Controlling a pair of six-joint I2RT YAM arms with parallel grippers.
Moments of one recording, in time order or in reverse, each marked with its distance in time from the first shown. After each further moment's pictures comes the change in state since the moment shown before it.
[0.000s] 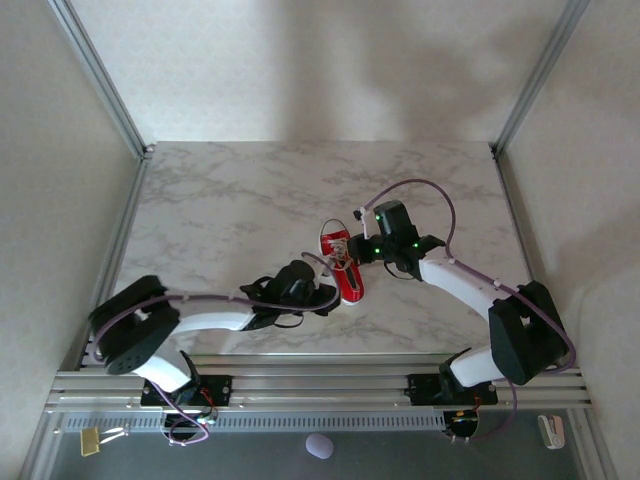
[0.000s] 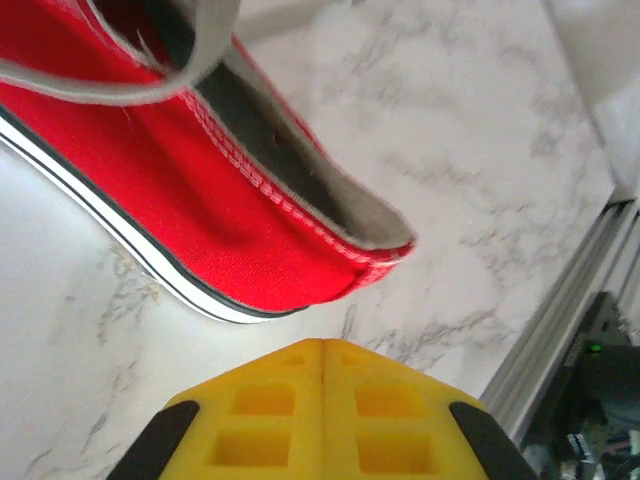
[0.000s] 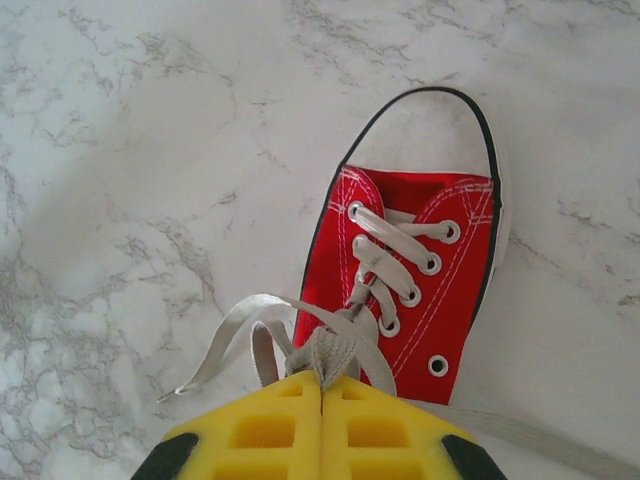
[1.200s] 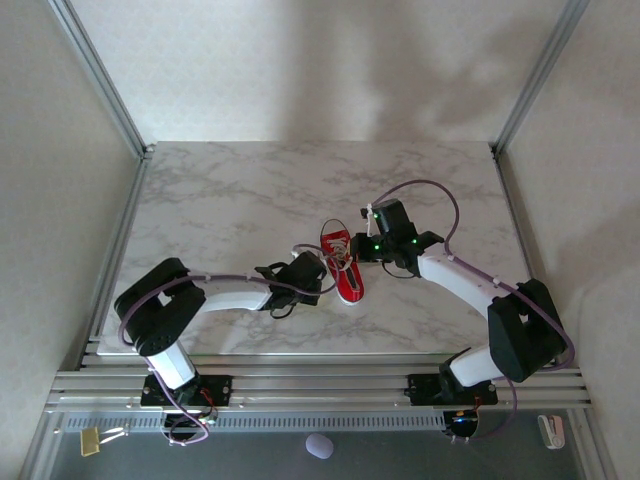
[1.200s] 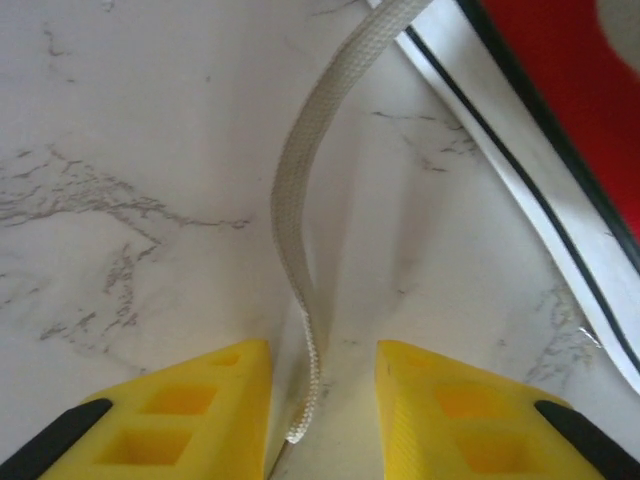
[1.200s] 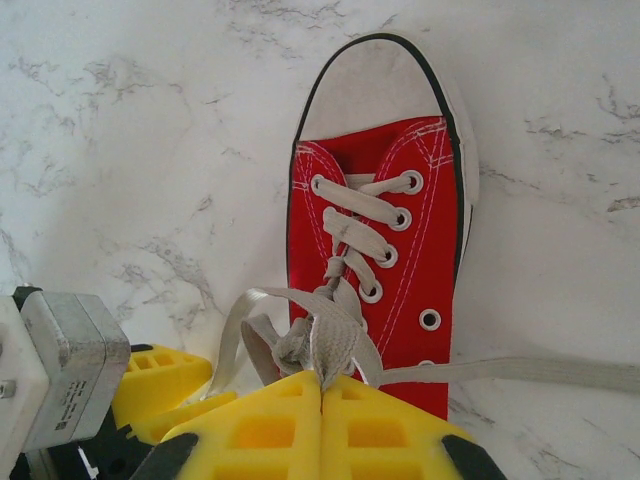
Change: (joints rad) left arm 0.062 0.212 0.207 -0.450 -0.333 0.095; right arm 0.002 0.013 0.034 -0.082 0.038 0.219
